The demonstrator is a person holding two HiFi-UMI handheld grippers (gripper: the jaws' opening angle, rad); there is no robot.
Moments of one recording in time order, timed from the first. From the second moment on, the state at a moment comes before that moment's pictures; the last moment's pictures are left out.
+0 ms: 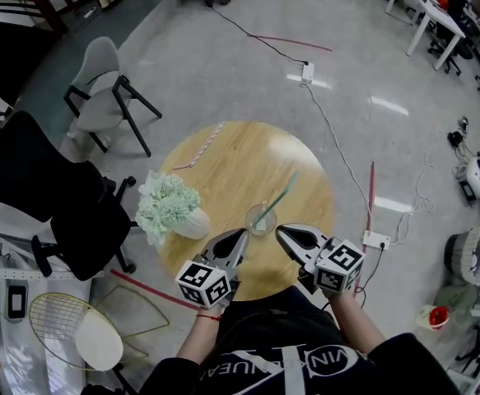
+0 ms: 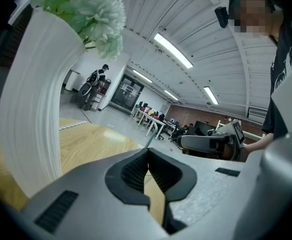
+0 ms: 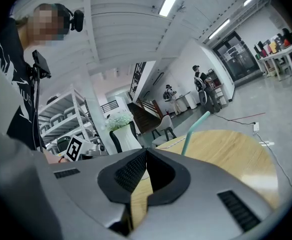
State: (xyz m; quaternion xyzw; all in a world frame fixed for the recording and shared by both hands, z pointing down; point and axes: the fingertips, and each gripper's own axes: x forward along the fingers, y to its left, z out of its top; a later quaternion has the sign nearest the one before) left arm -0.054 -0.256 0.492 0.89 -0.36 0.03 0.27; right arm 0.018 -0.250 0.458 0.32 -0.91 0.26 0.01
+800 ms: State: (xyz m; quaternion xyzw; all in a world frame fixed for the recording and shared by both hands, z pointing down) left arm -0.058 -0.241 0.479 0.91 -0.34 0.02 0.25; right arm 0.003 -0.229 0.452 0.34 -0.91 0.24 0.01
